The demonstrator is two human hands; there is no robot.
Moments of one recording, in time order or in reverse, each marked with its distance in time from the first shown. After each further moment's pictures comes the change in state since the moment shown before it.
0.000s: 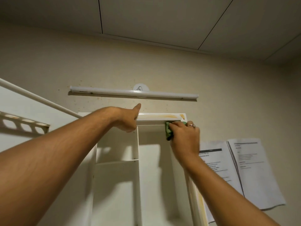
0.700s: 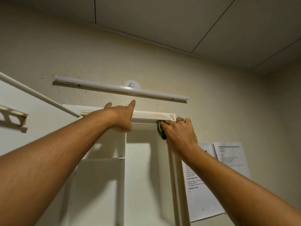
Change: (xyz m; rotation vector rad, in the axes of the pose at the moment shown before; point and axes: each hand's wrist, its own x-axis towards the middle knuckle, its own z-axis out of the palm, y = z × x) left_hand 0.010 0.013 0.020 0.166 0.189 0.043; right_hand 0.023 0.015 -0.037 -0.449 -0.257 -0.397
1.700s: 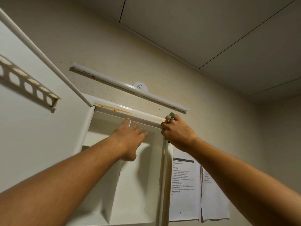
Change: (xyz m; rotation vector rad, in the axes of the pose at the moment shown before) left_hand -0.039 0.021 0.067 0.320 0.123 0.203; right_hand 0.024 0.032 -0.035 -0.334 0.037 -0.596
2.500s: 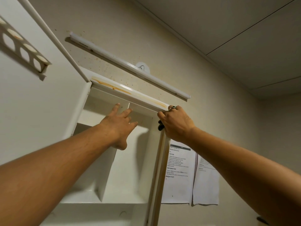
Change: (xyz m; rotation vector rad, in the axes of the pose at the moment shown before) left_hand -0.003 0.001 0.035 0.066 -0.076 -0.072; right_hand 0.000 -0.014 0.013 0.176 -0.064 0.111
